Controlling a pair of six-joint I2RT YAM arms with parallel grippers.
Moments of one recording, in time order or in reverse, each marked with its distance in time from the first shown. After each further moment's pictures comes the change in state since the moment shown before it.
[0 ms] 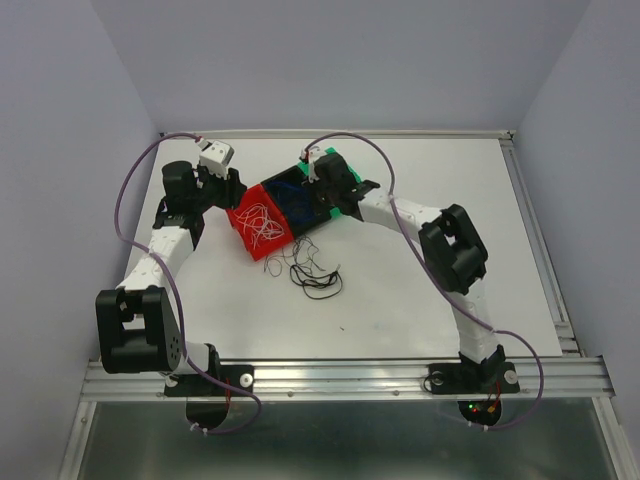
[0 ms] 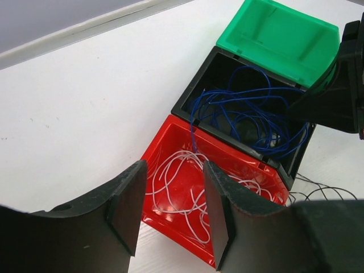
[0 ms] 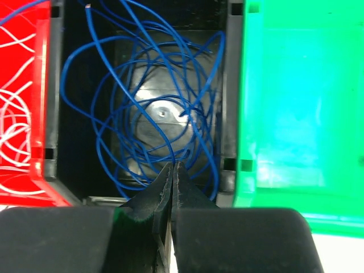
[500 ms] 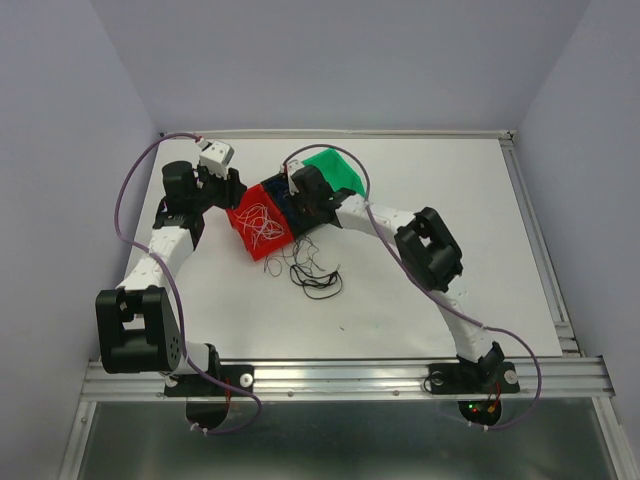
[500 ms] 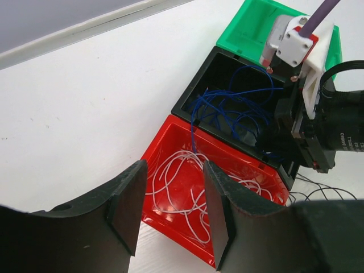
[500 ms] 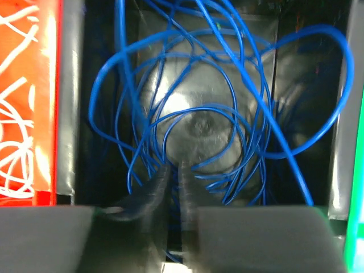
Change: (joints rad) left arm 0.000 0.000 0.000 0.000 0.000 0.000; right arm 0.071 0.160 0.159 -0.055 0.095 -0.002
